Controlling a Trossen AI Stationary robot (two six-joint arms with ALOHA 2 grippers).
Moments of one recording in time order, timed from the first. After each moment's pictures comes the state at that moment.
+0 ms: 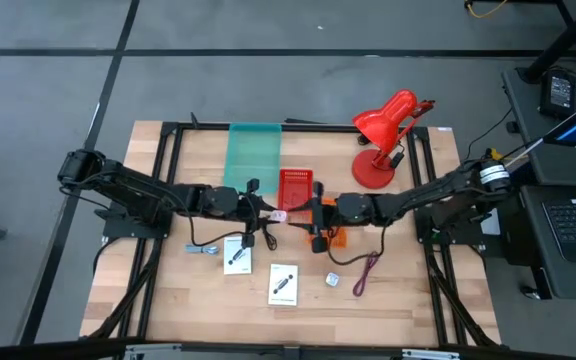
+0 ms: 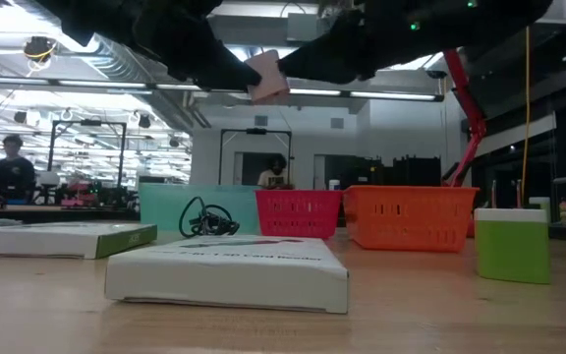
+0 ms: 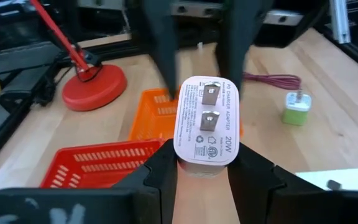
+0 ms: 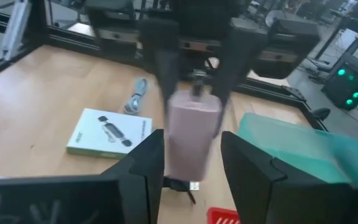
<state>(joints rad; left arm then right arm) -0.11 1.32 0.66 0.29 -0.16 0.09 0.14 1.58 0.80 0.54 0.19 -0.21</state>
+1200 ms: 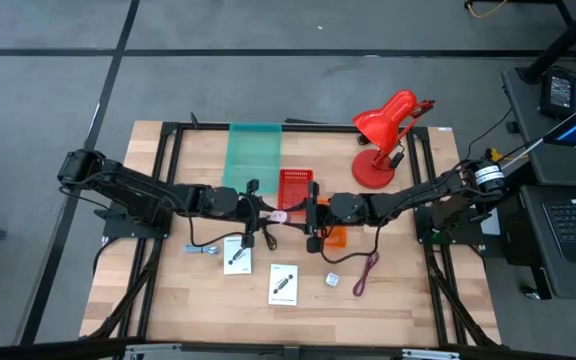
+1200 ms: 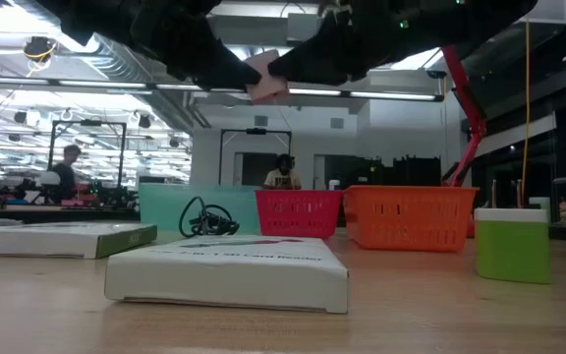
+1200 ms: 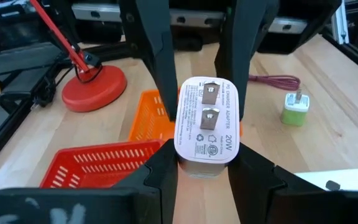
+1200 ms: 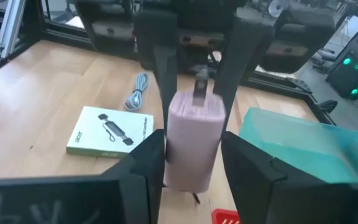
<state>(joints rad) -0.12 1.32 0.66 0.28 -0.16 0.09 0.14 1.61 0.86 0.48 0.19 -0.19</state>
